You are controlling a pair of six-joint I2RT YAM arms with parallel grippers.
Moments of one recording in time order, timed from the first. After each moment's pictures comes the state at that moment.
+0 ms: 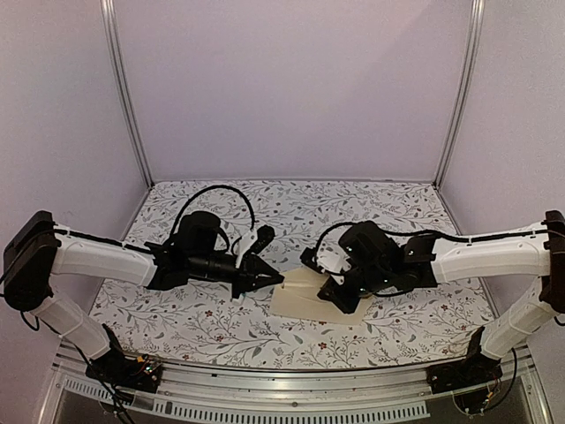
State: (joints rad) left arm -0.84 1.50 0.69 0.37 0.60 0.03; right arm 1.04 1.49 0.91 -0.30 -0.06 -0.03
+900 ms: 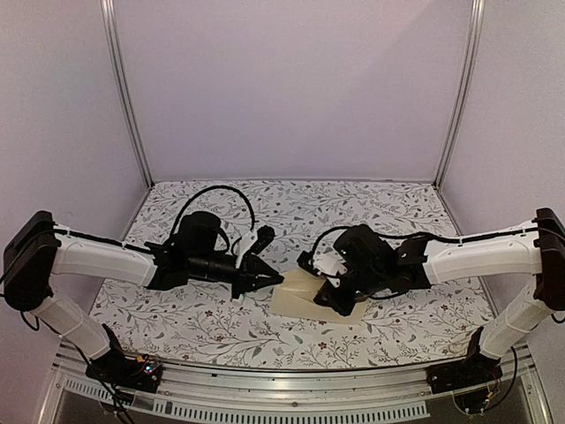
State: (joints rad) left arm -0.84 1.50 0.69 0.36 0.60 0.03; right arm 1.04 1.54 0.90 -0.26 -0.08 0.00
